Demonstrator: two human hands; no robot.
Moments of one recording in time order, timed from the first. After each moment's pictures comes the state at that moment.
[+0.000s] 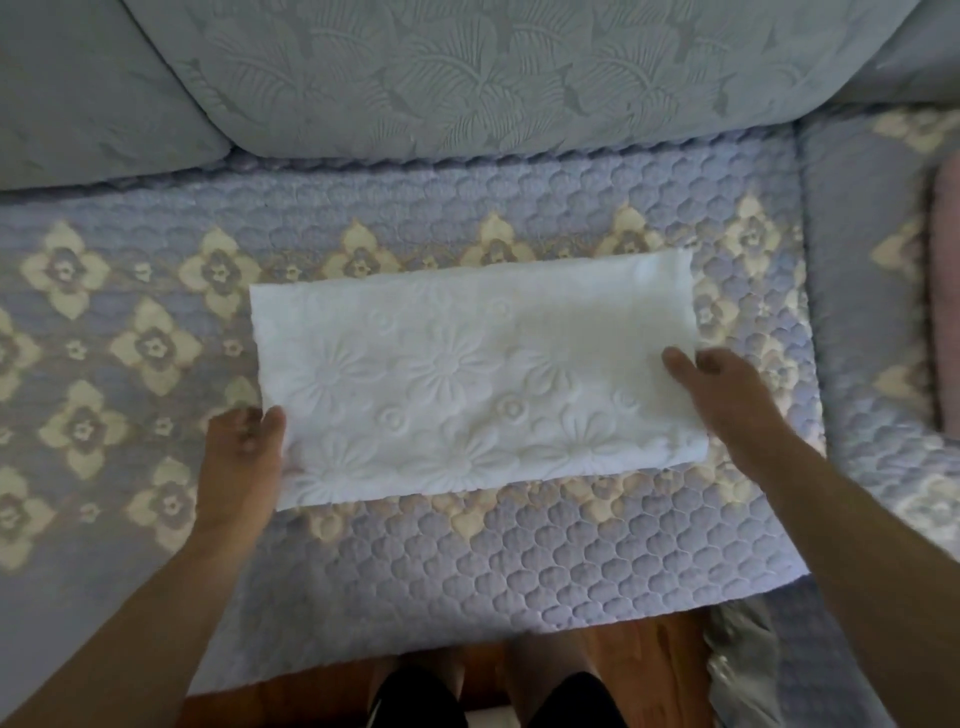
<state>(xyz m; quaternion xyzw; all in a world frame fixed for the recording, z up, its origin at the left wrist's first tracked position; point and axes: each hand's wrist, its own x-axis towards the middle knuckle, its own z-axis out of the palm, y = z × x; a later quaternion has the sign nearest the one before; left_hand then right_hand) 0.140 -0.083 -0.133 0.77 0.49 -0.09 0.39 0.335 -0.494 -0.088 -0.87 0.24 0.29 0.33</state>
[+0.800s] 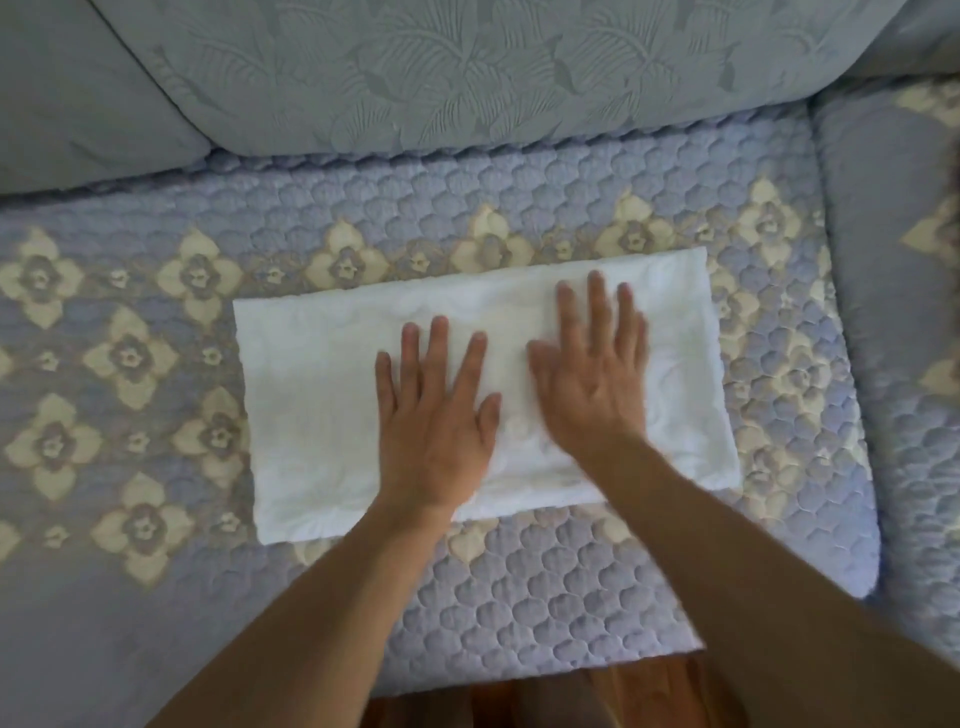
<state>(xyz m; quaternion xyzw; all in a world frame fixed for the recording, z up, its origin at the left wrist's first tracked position) 0.215 -0.244 -0.137 0.98 0.09 -0.13 0.10 0.300 -0.400 -0.136 -0.98 -0.10 0.14 0.07</state>
